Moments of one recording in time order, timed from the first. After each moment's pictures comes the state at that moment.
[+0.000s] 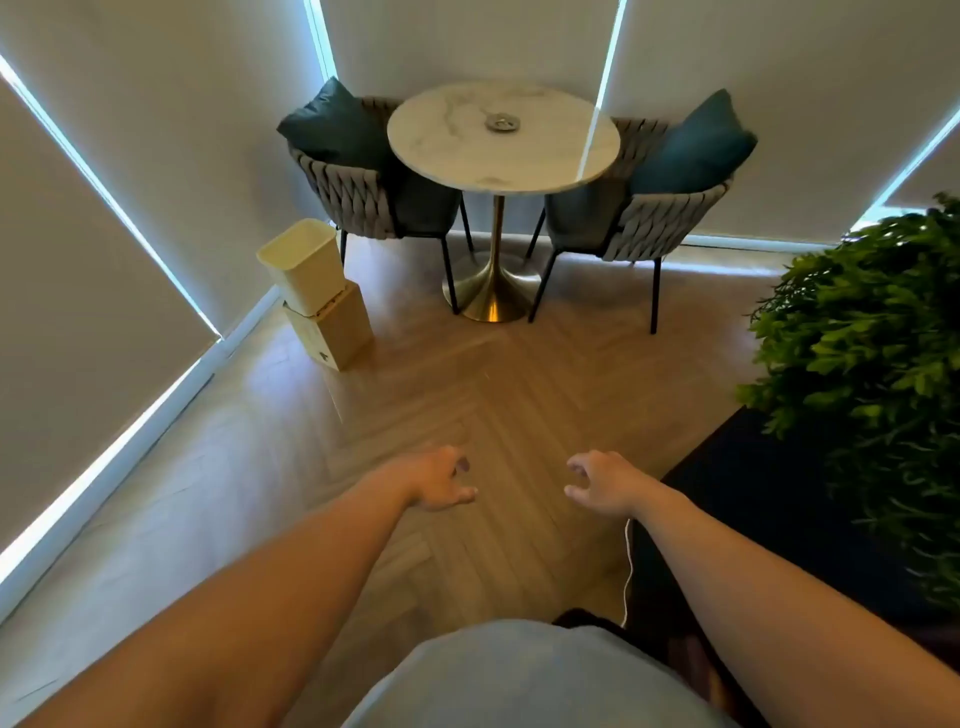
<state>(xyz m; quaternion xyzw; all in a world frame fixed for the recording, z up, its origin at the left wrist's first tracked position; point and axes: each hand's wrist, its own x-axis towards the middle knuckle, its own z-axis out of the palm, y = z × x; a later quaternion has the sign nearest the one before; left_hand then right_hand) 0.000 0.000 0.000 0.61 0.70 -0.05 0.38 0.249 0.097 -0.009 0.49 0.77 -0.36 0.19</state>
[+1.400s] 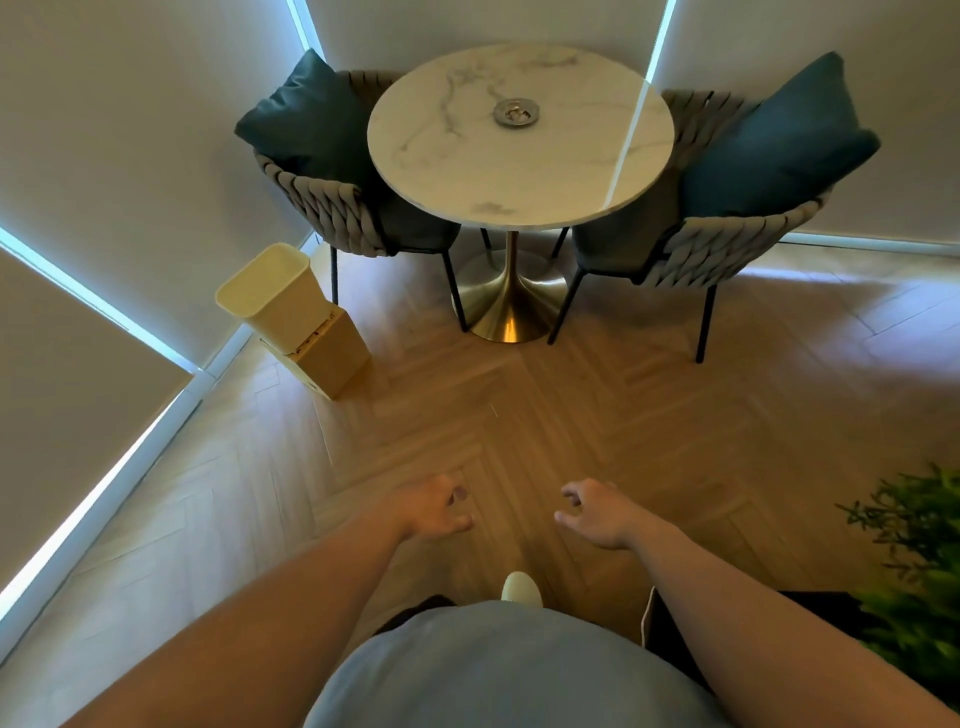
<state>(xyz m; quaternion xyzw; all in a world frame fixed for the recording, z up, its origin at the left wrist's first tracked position) -0.055 0.303 -0.037 0.54 0.72 -0.06 0.43 0.182 0.413 -0.063 0.48 0.72 -0.44 0.23</state>
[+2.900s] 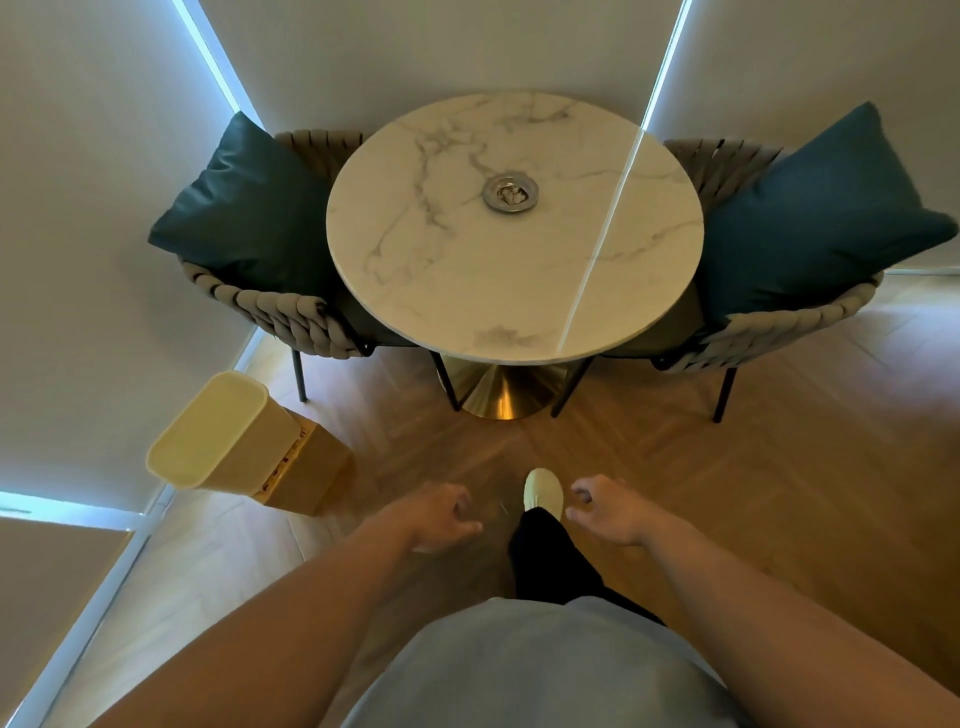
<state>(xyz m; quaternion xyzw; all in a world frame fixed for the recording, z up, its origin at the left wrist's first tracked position) -0.279 0.608 -0.081 0.57 0.68 -0.08 0.45 -0.014 0.703 -0.073 0.53 0.70 -0.44 0.20</state>
